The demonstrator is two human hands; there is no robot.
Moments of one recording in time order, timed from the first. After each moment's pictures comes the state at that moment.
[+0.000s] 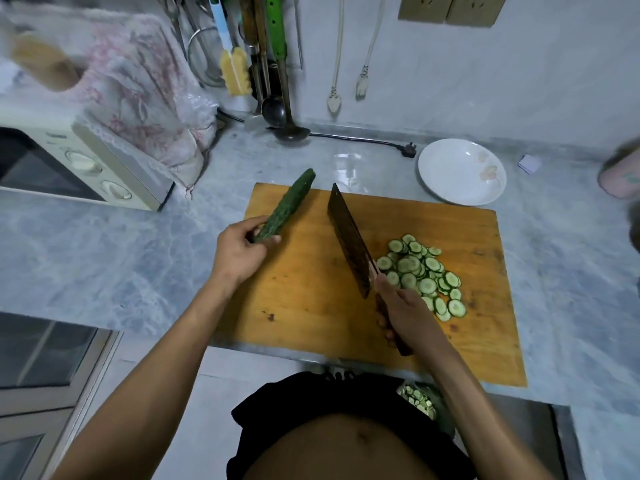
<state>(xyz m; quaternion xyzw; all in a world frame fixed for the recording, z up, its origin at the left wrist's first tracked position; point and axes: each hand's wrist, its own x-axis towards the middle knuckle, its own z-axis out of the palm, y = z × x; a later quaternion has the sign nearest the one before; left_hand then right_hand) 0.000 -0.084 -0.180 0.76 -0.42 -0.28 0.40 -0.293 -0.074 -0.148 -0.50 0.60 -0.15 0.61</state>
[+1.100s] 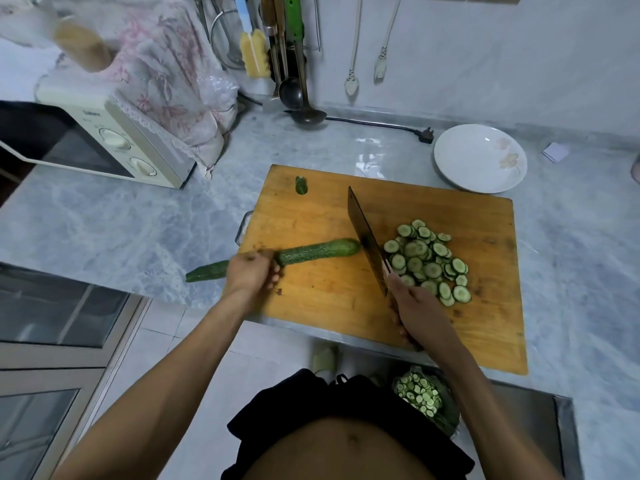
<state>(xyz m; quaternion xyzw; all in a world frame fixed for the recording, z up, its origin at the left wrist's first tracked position) -0.042 -0.027 -0.199 0.82 -0.12 -0.40 0.40 -0.322 -0.056 -0.155 -0.54 0.59 -0.14 0.58</state>
